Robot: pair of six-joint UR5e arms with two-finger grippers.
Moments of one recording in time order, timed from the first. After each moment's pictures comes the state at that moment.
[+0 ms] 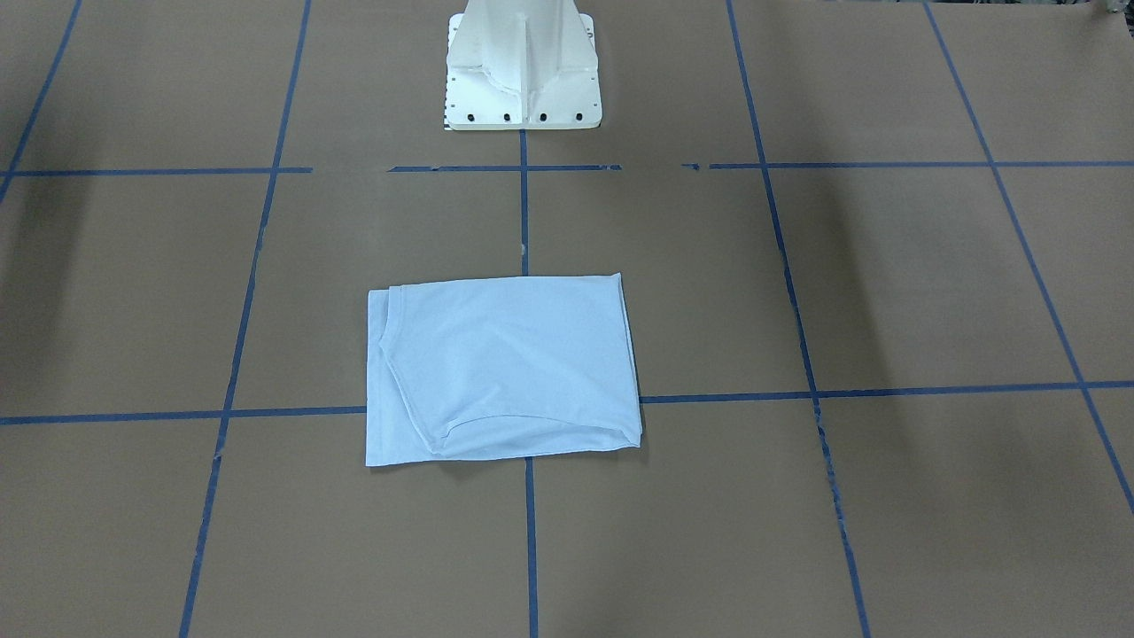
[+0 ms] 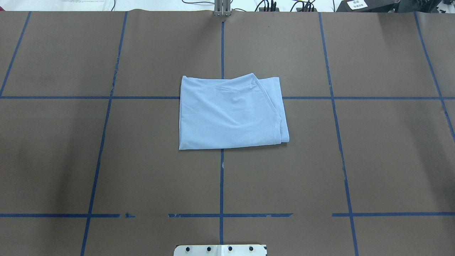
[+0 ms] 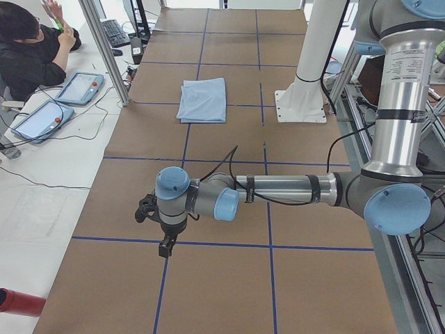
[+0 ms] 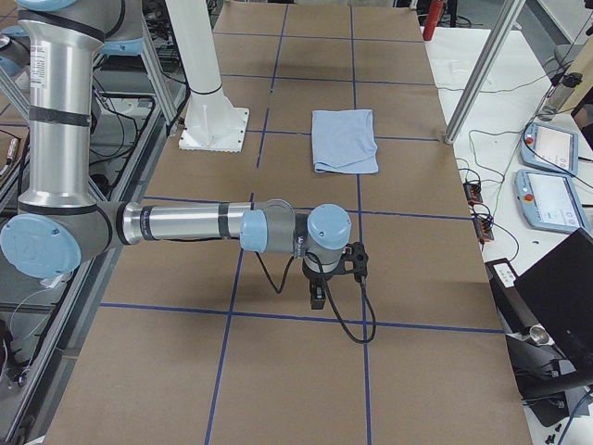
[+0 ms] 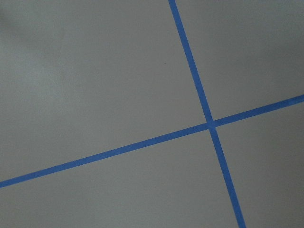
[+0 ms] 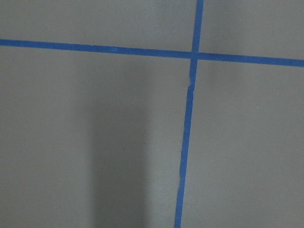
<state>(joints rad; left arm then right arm) -1.55 -1.61 -1.52 -1.77 -2.24 0.10 1.54 -1.68 1.75 -1.67 2.41 -0.07</state>
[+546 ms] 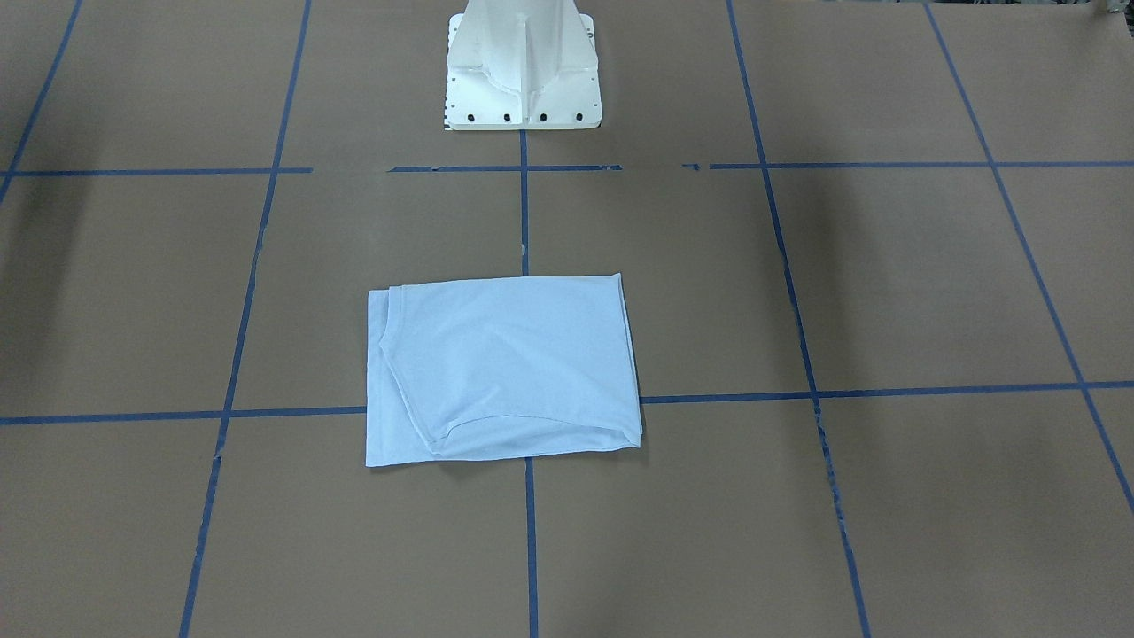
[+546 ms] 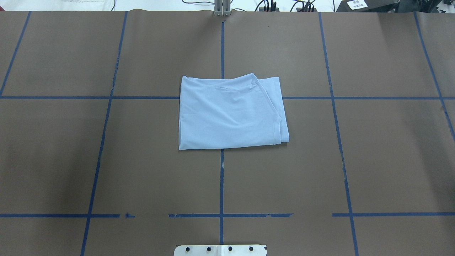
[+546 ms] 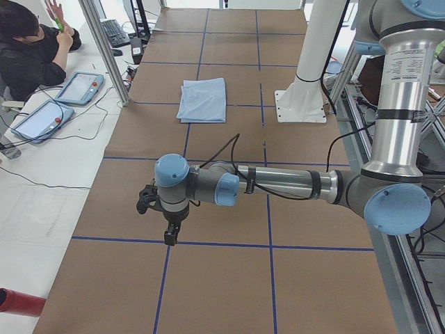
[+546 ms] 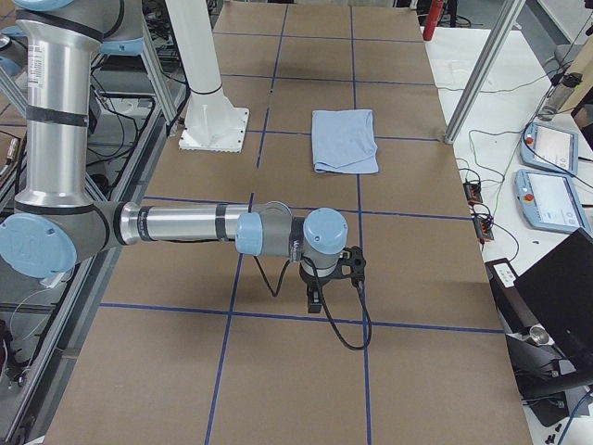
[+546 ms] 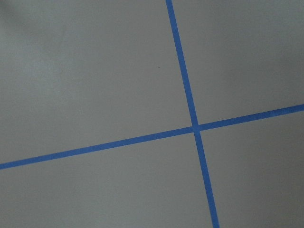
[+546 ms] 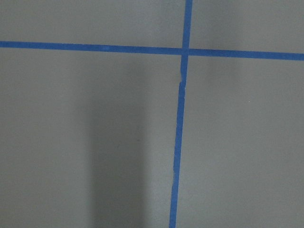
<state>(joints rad) -1.55 -1.61 -1.59 -1.66 -2.29 0.03 1.56 -1.70 1.75 -1.67 2.41 -0.06</state>
